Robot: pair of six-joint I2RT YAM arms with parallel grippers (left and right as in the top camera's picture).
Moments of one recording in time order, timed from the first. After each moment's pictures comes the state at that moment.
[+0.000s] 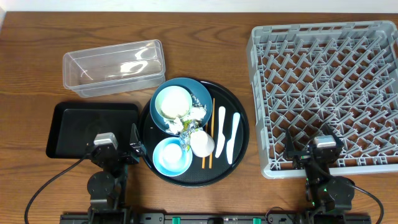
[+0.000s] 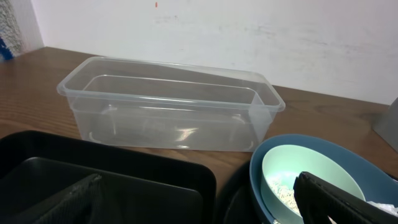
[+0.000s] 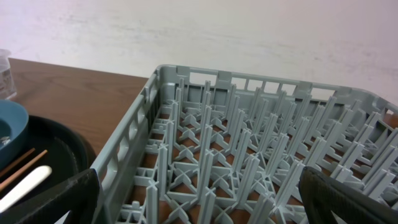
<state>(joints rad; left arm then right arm) 0.01 0.04 0.02 -0.12 -0.06 -0.17 -0.01 0.01 0.01 -0.06 -0.11 -0.09</state>
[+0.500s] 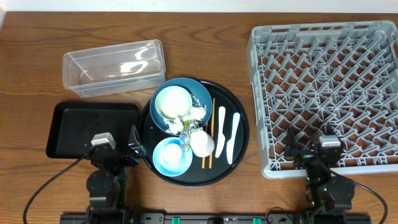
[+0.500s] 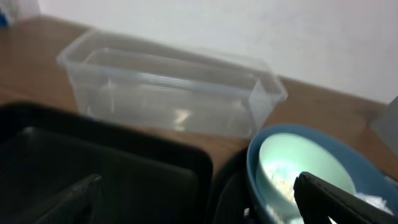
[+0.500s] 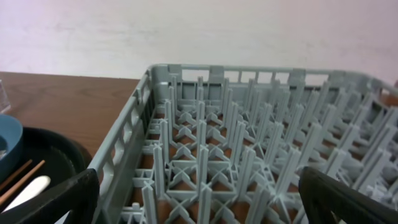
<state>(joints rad) 0.01 0.06 0.07 -0.24 -0.06 -0.25 -0.01 0.01 0.01 -0.09 -0.07 -0.01</state>
